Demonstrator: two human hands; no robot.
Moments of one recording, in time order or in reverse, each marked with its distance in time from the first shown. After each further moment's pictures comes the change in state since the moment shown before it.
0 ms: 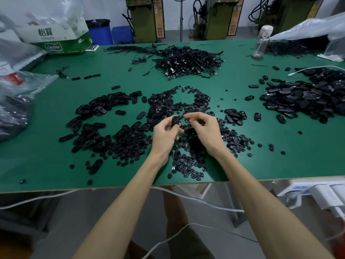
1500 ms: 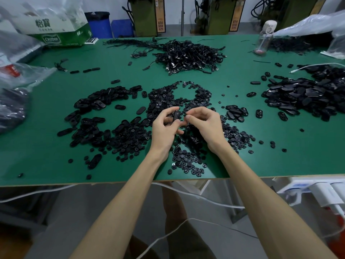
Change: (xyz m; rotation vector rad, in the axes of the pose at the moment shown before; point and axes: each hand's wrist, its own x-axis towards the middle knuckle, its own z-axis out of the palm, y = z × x) left_hand -0.003 0.001 0.000 -0.070 0.001 0.063; right_hand 0.000 0.005 -0.001 0.225 -0.028 0.013
